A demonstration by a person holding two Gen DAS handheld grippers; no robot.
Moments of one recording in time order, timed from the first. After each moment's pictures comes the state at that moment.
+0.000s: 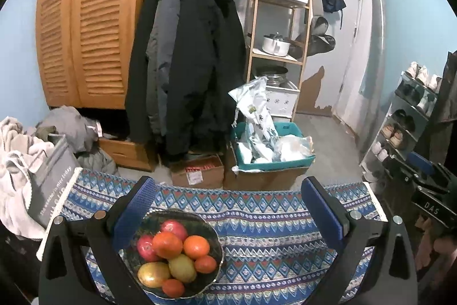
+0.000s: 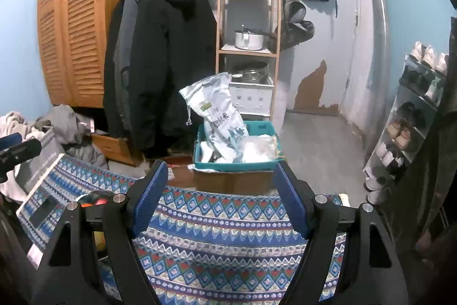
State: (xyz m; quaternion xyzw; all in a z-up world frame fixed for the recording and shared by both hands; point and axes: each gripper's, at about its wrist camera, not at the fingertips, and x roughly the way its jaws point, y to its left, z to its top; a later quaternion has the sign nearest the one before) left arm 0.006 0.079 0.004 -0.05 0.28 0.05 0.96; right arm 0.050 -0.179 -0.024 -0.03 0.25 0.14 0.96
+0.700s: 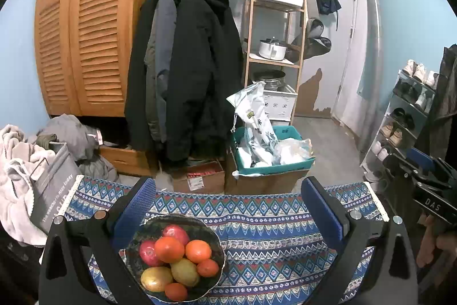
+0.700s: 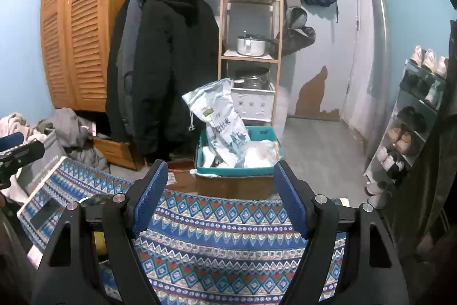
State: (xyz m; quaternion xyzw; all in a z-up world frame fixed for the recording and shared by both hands) left arm 0.001 0.077 0.006 -0.04 0.26 0.04 0.96; right arm 0.045 -0.176 -0.020 -0.03 0.24 0.14 0.96
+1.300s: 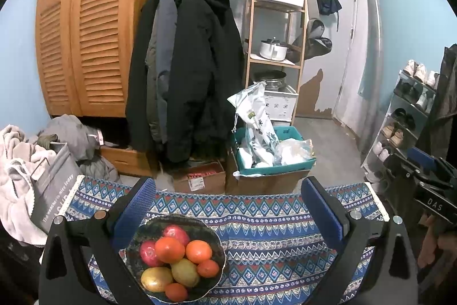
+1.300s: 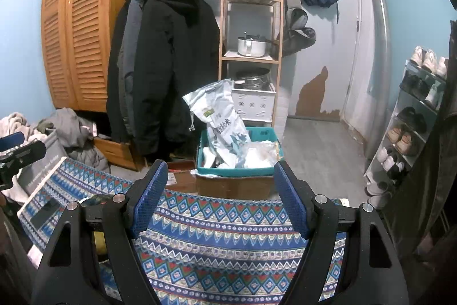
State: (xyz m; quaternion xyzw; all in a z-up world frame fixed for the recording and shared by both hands) left arm 0.001 0.075 0.008 -0.04 0.27 0.05 0.96; right arm 0.044 -0.175 -0.019 -0.03 0.24 0.14 0.96
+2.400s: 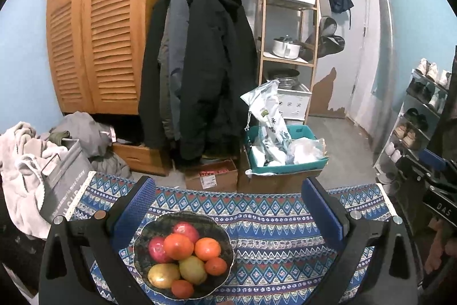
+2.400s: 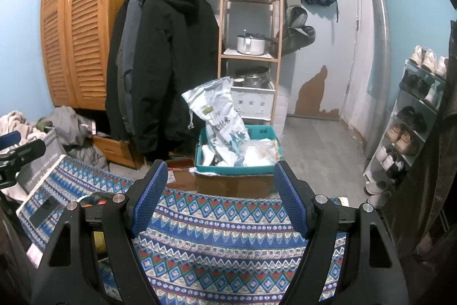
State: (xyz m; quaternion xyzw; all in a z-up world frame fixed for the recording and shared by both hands) left arm 0.005 0.076 0.003 -0.04 0.27 0.08 0.96; right arm 0.044 -0.175 -0.017 -0.03 0.24 0.14 0.96
